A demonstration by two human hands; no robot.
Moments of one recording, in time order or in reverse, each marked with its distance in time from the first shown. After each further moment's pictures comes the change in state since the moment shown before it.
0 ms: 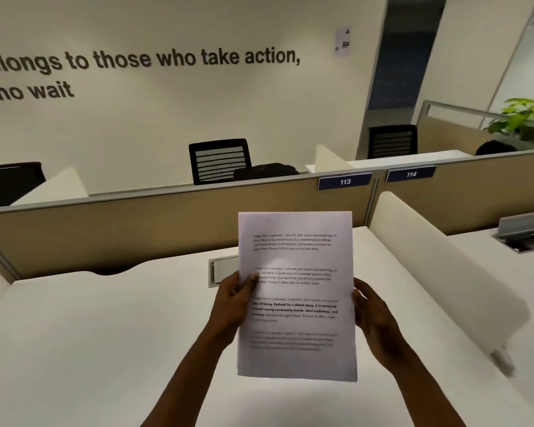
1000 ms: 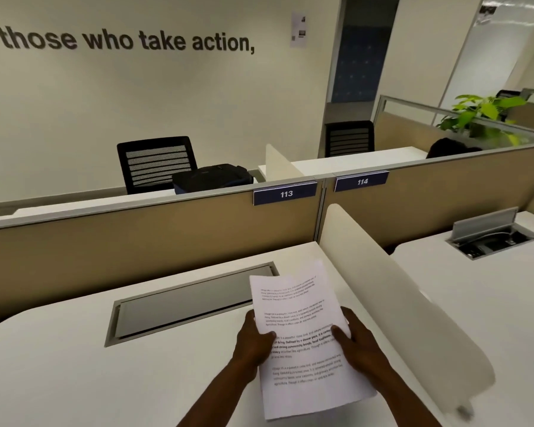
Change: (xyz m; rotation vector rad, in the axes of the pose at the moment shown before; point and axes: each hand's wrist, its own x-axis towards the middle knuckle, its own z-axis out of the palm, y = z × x) left_hand 0.139 -0.096 0.234 0.237 -0.096 -0.316; right_hand 0.098 0.027 -0.195 -0.649 0.223 0.209
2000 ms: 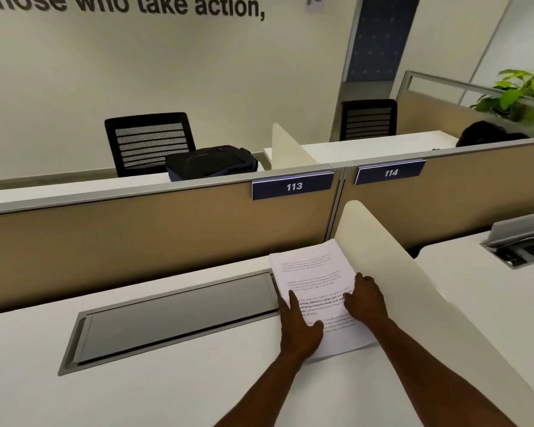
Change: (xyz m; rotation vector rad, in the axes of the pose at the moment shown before) left_hand 0.167 0.013 0.128 0.206 -0.018 0.173; right_hand 0.266 0.050 -0.012 -0.536 0.143 0.135
